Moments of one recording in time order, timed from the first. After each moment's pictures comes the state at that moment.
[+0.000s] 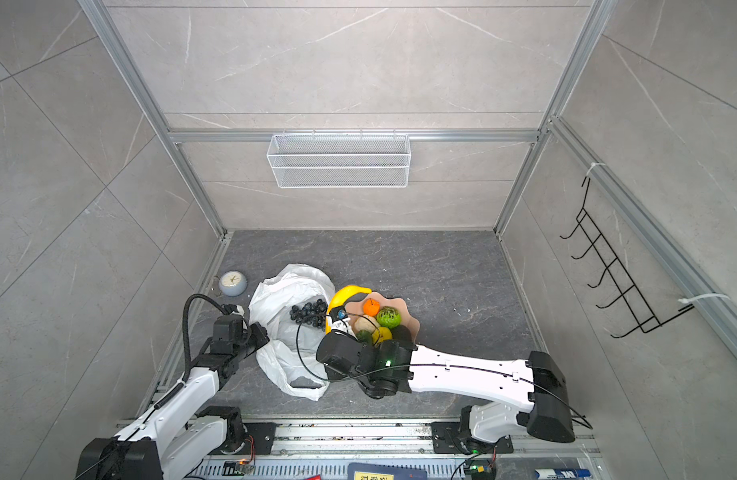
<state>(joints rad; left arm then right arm) -0.09 0.95 0.33 -0.15 0.03 -0.61 1.29 1.38 1.16 -0.65 0.37 0.79</state>
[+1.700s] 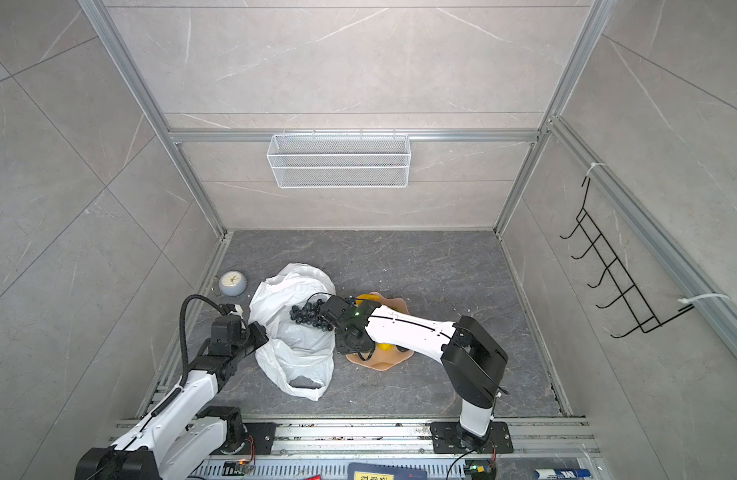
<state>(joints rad) -0.09 0.91 0.33 -0.16 0.03 -0.61 0.98 1.79 1.32 -0.82 0.07 0.78</state>
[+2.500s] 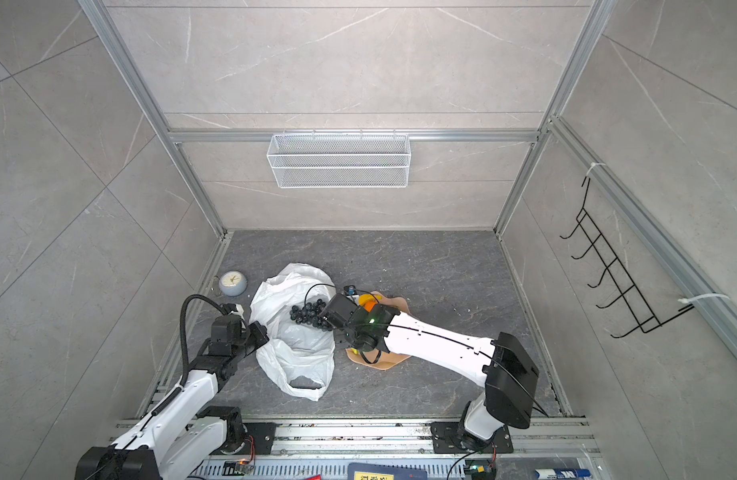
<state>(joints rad) -0.09 0.92 0.33 -0.15 0.07 -0.60 1.07 1.59 1.30 -0.76 0.23 0.76</state>
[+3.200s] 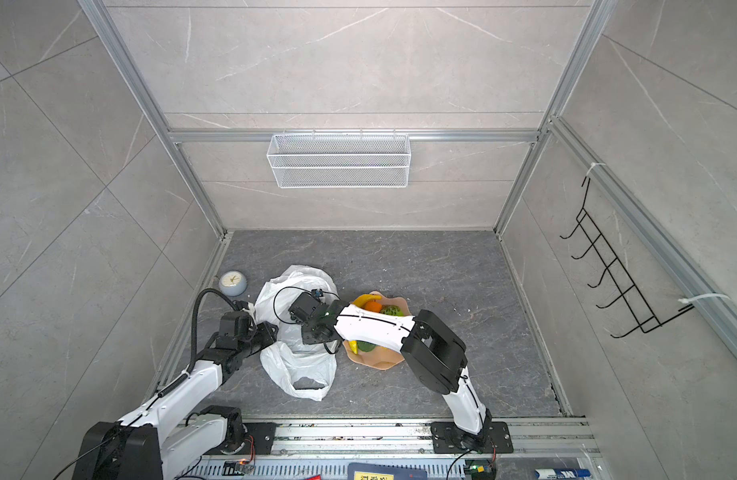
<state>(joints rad) -0.15 1.04 0.37 -0.15 0.12 -0.56 1.05 2.05 1.58 -0.61 0.10 0.78</state>
